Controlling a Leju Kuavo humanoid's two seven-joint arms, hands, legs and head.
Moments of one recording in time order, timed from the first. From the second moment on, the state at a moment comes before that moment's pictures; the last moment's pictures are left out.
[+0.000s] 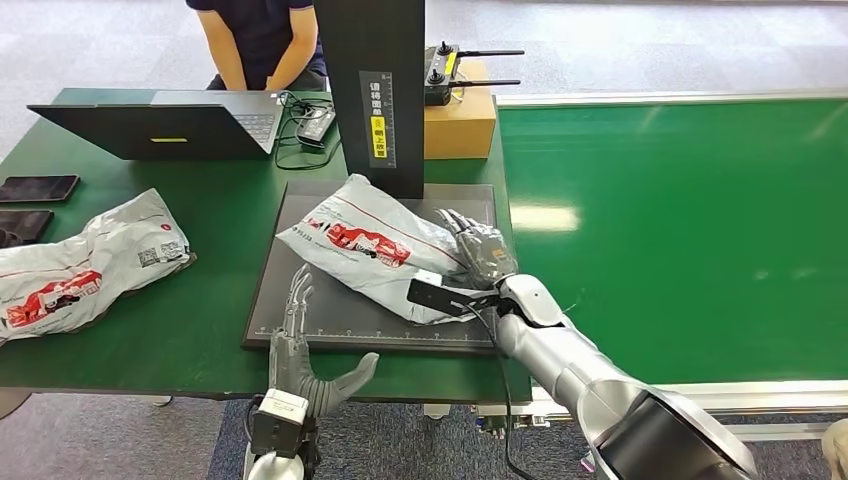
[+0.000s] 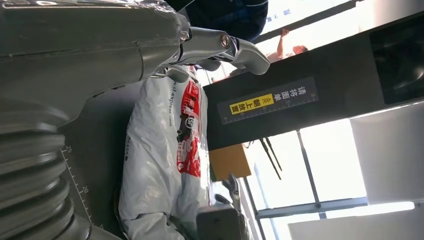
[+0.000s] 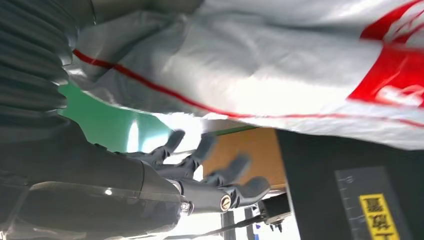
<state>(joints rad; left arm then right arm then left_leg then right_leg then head) -0.01 -0.13 -0.47 -1.20 -0.31 0.59 -0.70 -0.85 0.08 0.79 -0.39 0.64 -0.49 -0.33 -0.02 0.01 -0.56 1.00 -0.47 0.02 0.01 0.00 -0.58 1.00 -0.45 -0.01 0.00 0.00</state>
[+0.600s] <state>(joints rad) 0.00 -0.12 -0.47 -1.19 -0.33 0.60 -0.70 -0.48 -0.03 0.54 -0.88 0.21 -0.52 -0.67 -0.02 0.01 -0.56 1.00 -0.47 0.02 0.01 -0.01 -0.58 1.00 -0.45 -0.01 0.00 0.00</state>
